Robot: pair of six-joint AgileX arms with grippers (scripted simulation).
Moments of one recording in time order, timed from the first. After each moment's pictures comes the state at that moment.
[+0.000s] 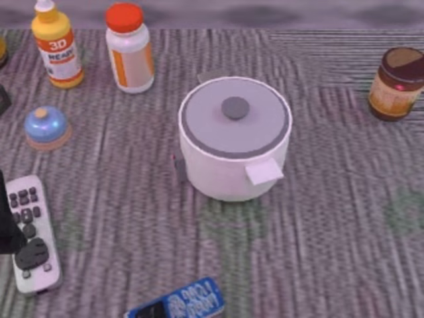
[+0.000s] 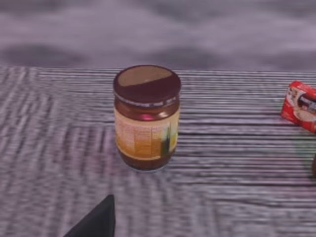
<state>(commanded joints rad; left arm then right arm) 0.00 0.00 0.00 0.00 0.00 0.00 -0.03 0.35 0.33 -0.24 0.01 -0.03</state>
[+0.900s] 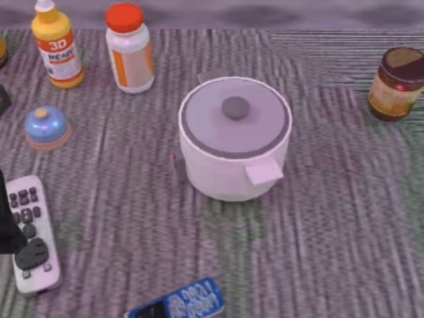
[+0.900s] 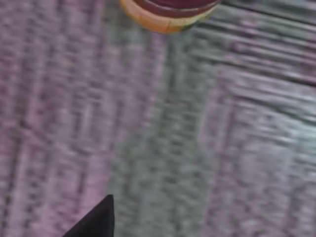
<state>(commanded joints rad) 0.00 0.00 0.00 0.00 0.00 0.00 -0.04 1.87 1.75 -1.14 -0.01 -0.24</state>
